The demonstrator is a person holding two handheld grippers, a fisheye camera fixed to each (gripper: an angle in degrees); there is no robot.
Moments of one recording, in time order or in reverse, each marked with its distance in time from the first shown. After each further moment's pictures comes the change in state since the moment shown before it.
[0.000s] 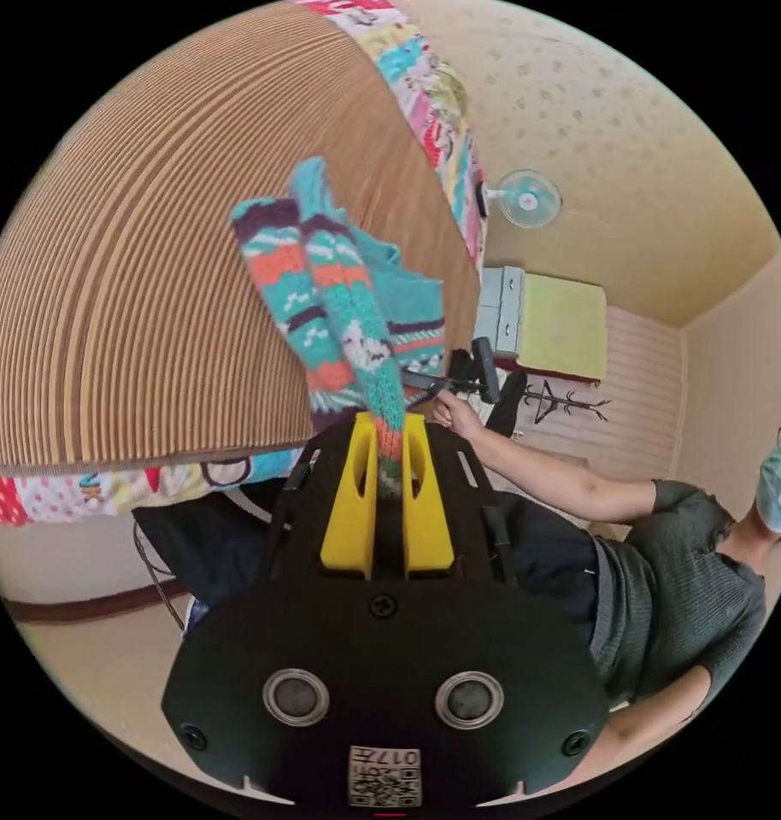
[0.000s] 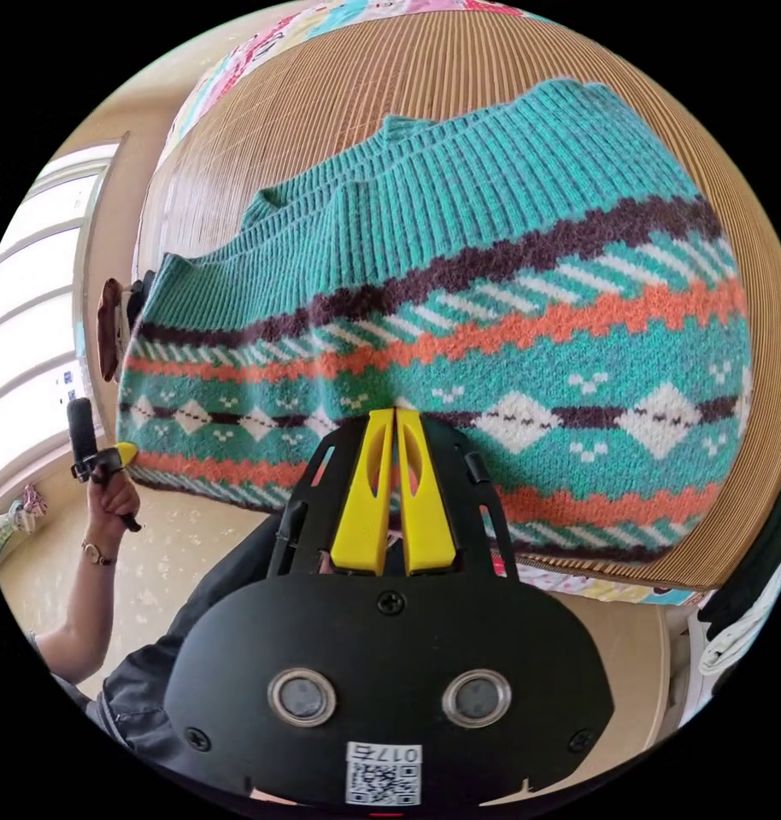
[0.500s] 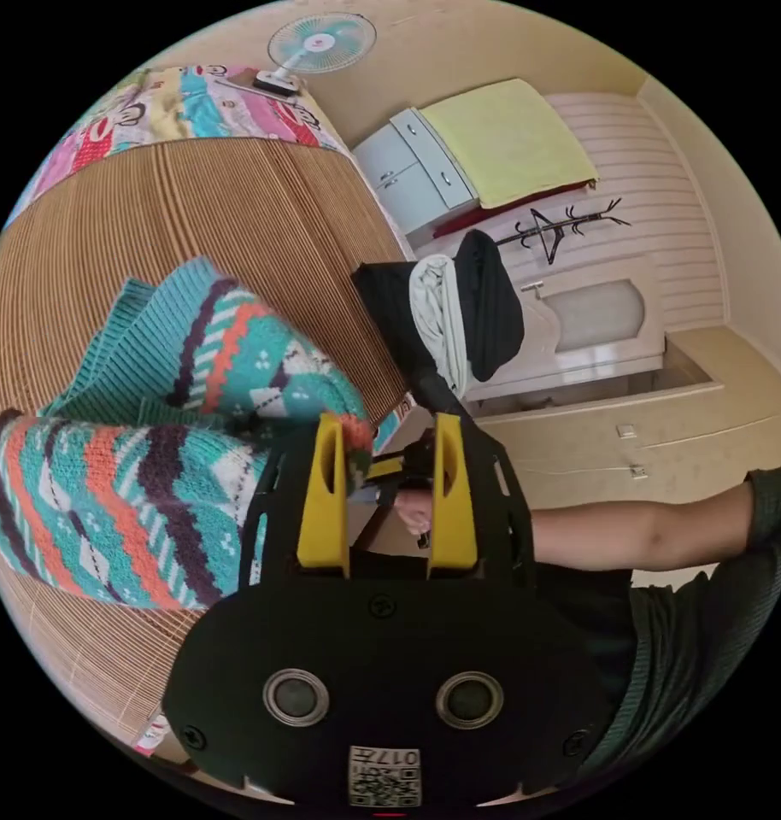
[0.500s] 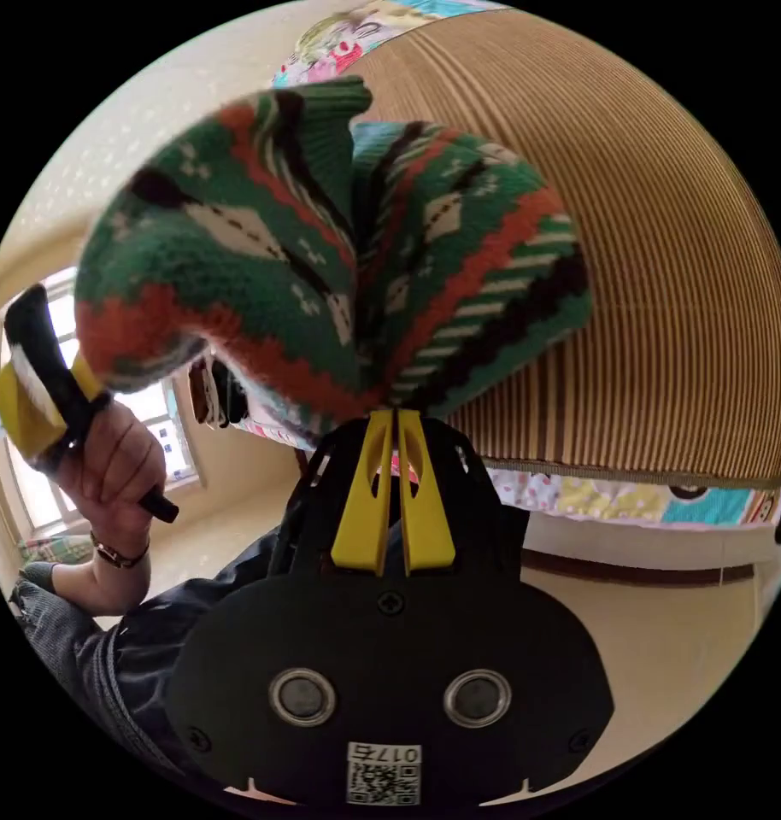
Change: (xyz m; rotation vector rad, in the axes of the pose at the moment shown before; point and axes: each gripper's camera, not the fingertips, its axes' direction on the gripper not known) left arm 0.182 -0.053 0.368 -0.446 -0.204 0.465; right arm 0.164 0.147 -0.072 0.208 -0.362 0.189
